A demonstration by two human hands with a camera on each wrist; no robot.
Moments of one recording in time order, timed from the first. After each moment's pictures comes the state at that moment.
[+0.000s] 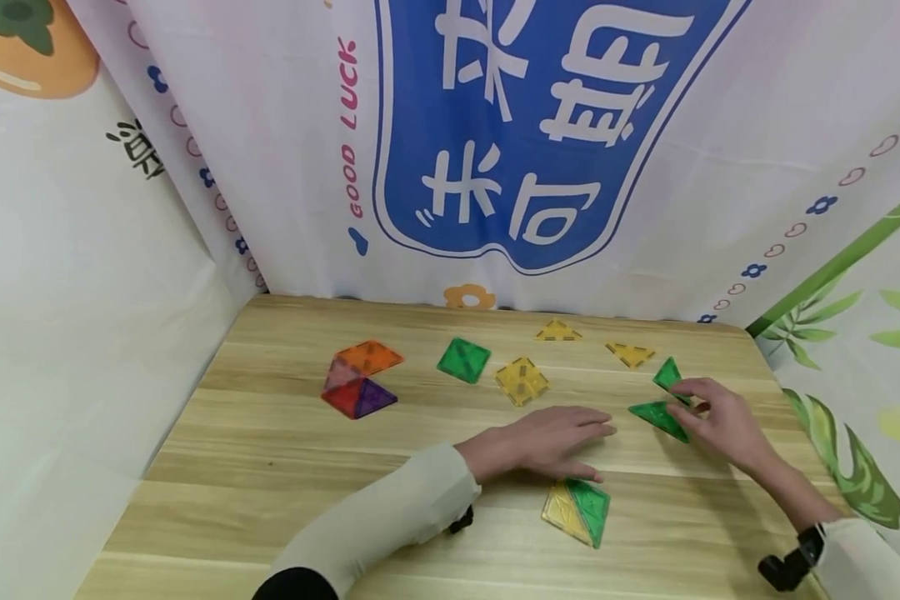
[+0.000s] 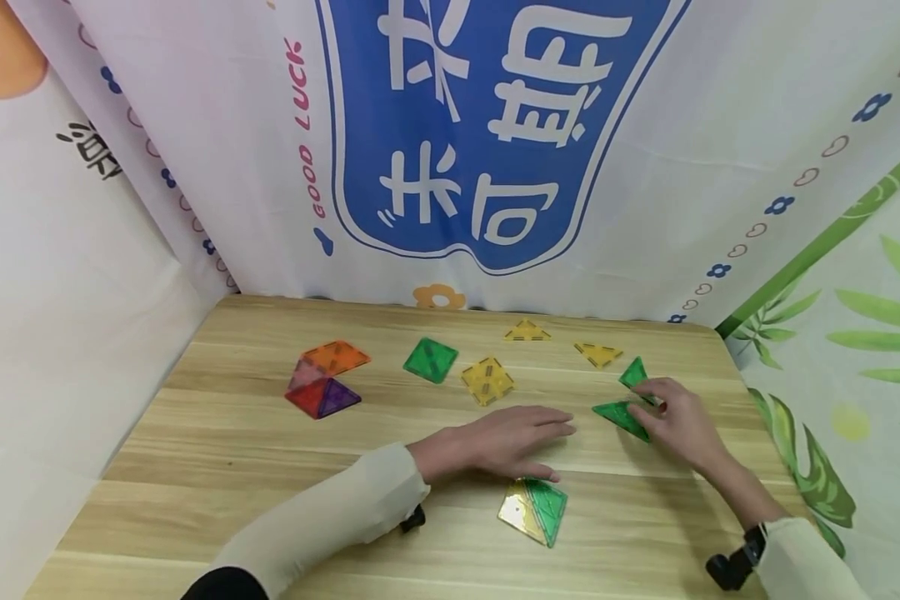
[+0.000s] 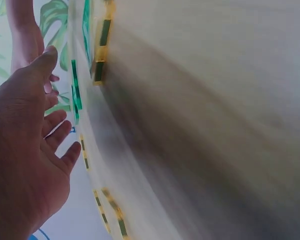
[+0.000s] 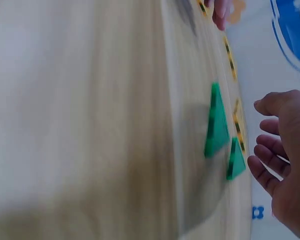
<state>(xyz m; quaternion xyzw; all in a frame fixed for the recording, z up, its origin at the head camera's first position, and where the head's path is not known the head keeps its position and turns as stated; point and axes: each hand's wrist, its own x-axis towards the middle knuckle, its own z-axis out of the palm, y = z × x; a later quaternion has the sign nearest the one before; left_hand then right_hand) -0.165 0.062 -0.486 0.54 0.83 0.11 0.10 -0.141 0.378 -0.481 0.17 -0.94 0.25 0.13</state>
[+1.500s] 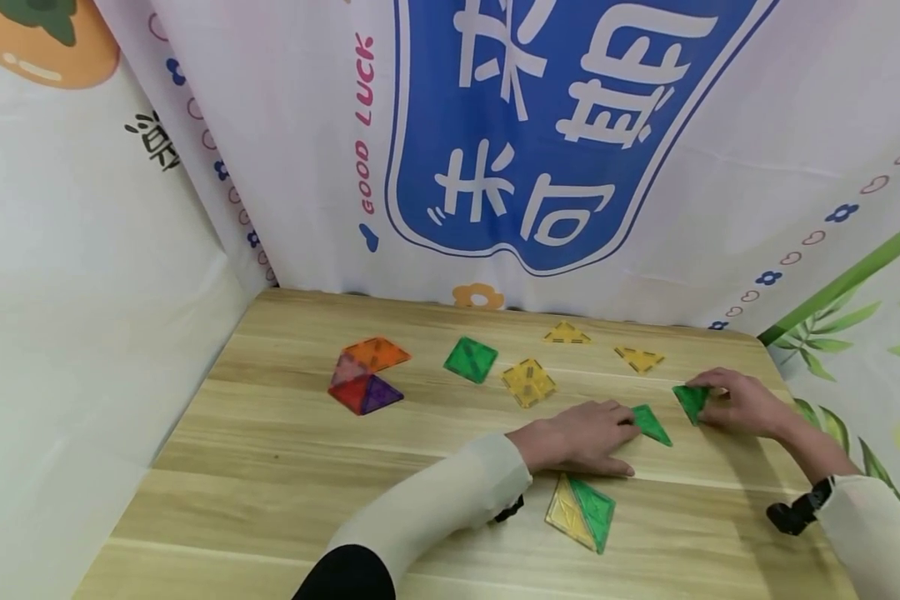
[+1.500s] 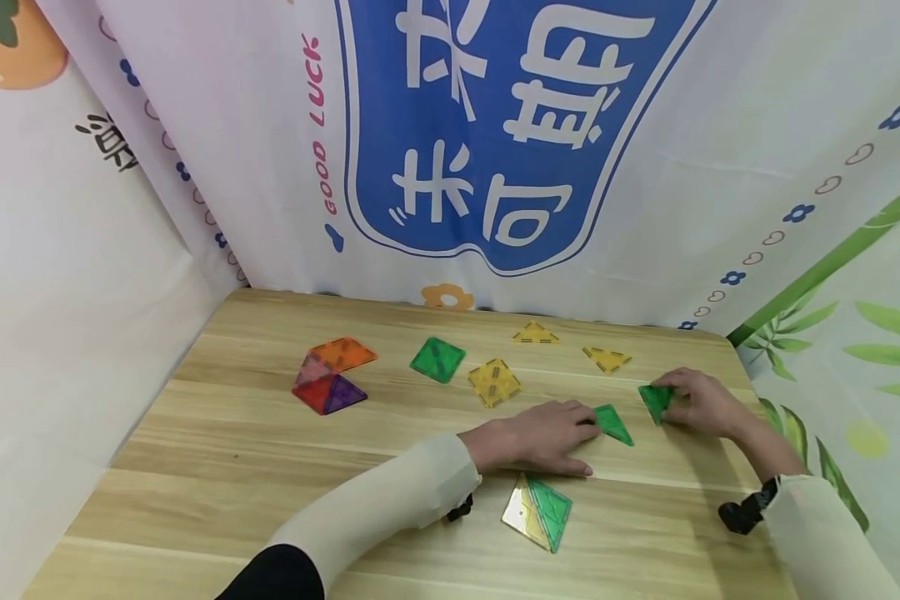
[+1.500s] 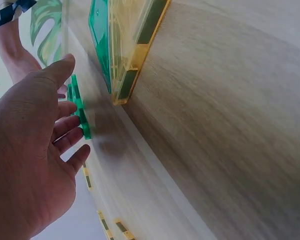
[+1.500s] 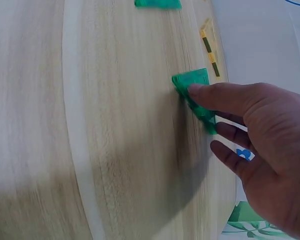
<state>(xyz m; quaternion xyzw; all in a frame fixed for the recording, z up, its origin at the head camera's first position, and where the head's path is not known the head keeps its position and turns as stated) -0.176 0.119 -0.490 0.52 0.85 -0.03 0.10 -0.199 0.442 -0.481 0.24 -0.95 0.19 -0.03</state>
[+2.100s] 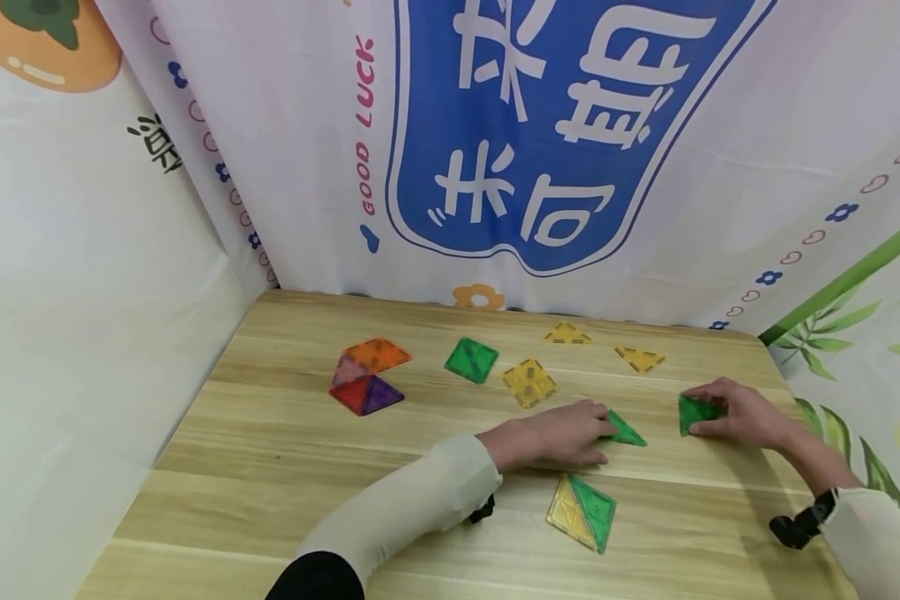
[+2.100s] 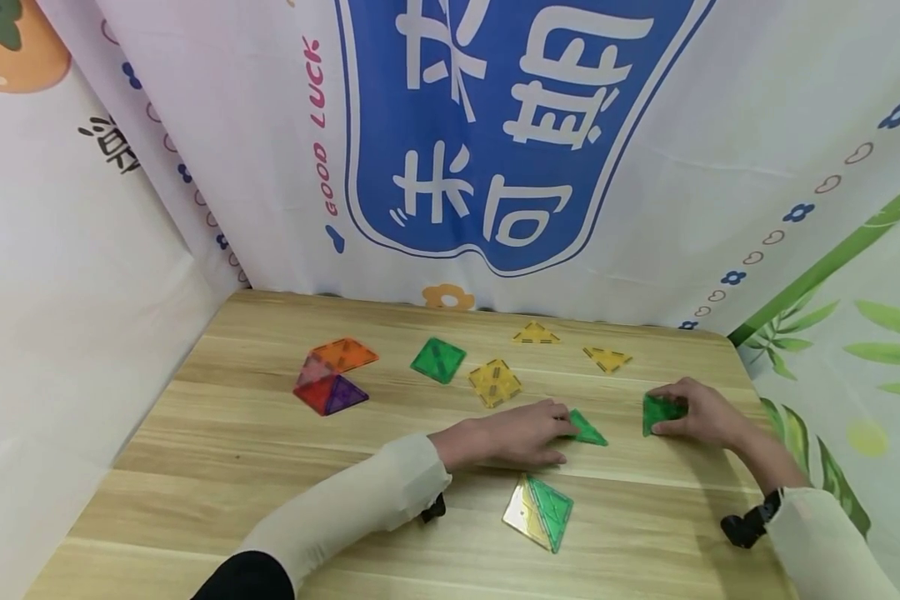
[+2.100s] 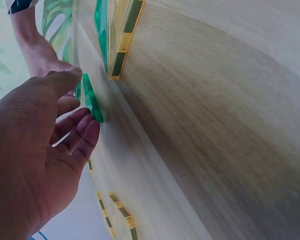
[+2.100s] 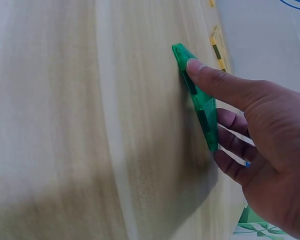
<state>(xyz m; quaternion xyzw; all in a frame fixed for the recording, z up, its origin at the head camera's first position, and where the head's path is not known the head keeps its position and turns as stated) -0.176 0.083 -0.481 0.51 0.84 0.08 0.13 -0.185 0.437 -0.488 0.20 -0.95 0.21 -0.07</state>
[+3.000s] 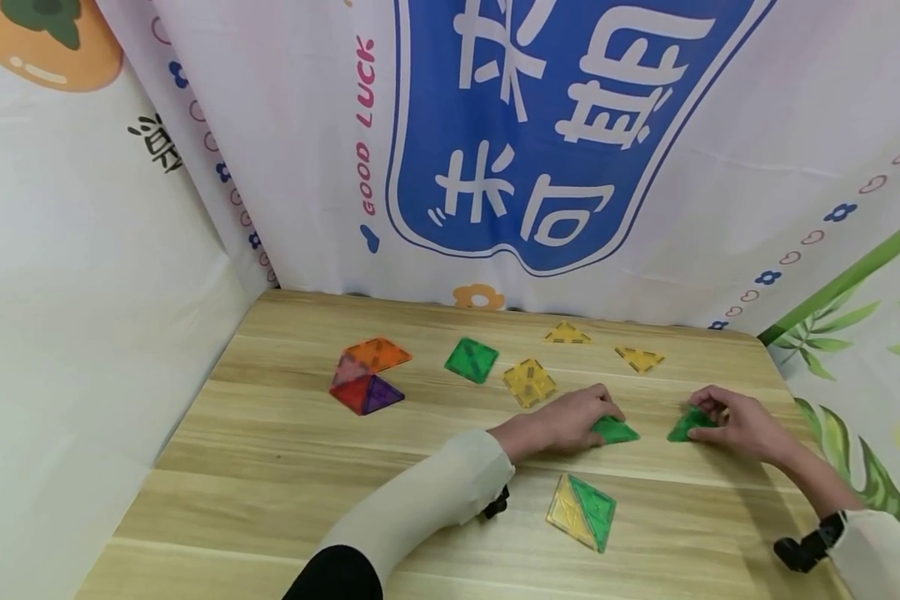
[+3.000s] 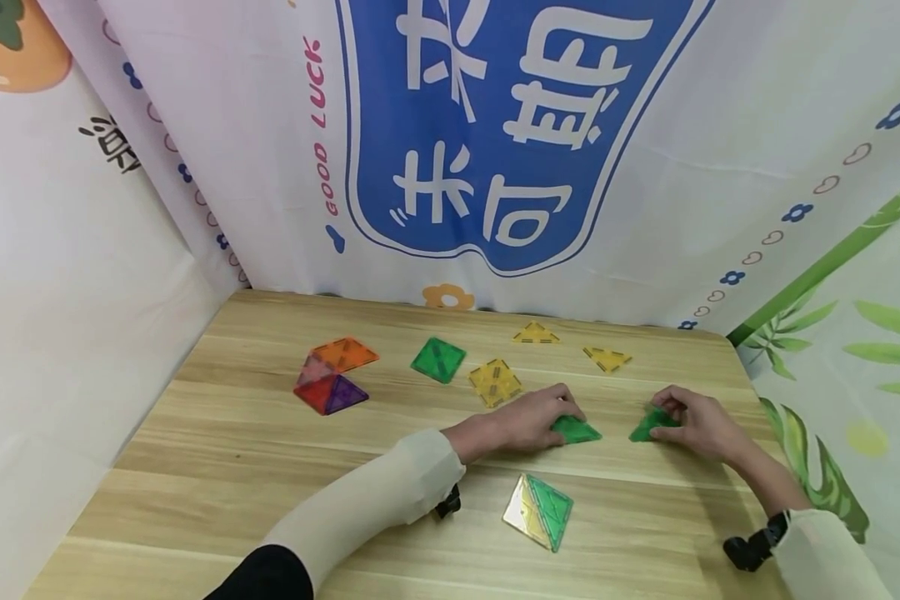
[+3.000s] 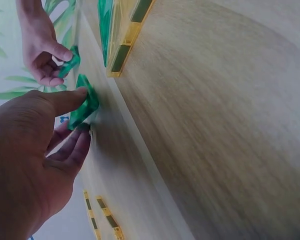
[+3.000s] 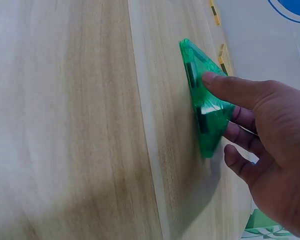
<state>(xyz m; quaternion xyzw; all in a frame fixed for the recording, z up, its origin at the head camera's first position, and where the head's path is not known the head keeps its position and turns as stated) -0.189 0.093 -0.488 0.45 0.86 0.19 0.14 -0.162 0.424 -0.492 0.17 -0.95 0.27 -0.03</state>
